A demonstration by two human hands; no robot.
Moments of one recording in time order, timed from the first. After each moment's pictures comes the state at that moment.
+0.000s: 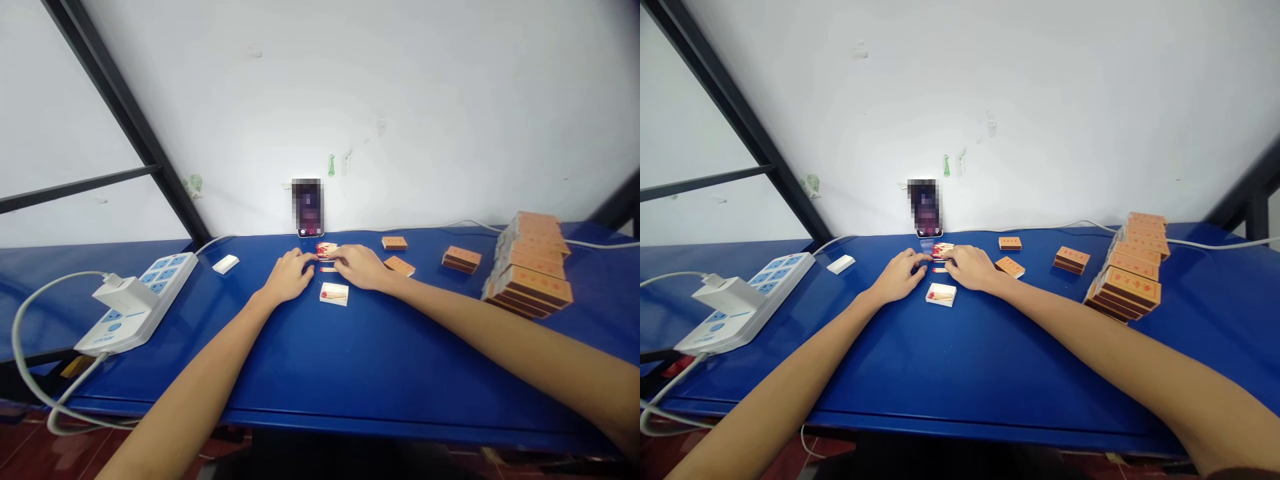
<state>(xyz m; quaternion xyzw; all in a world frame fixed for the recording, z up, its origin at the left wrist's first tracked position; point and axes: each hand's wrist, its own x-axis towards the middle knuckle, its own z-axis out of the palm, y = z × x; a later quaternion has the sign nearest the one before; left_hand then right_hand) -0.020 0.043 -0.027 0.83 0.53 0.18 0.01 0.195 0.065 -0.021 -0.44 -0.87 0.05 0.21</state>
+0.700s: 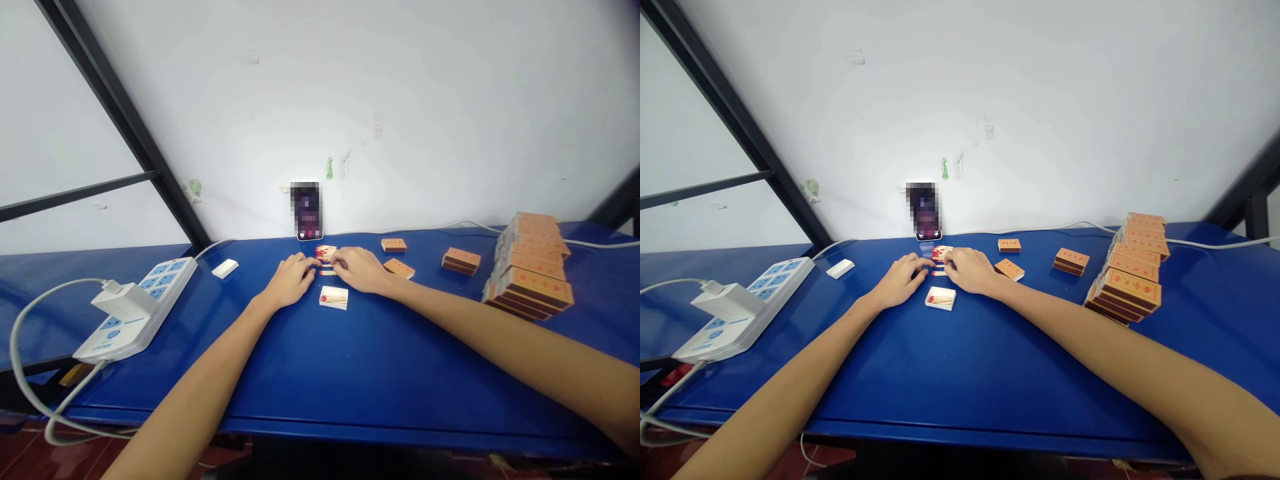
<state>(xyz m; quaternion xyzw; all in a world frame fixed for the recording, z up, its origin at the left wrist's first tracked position) -0.022 0.045 -0.029 0.85 0.50 0.17 0.03 0.194 0.065 -0.021 -0.45 -0.87 0.04 0.22</state>
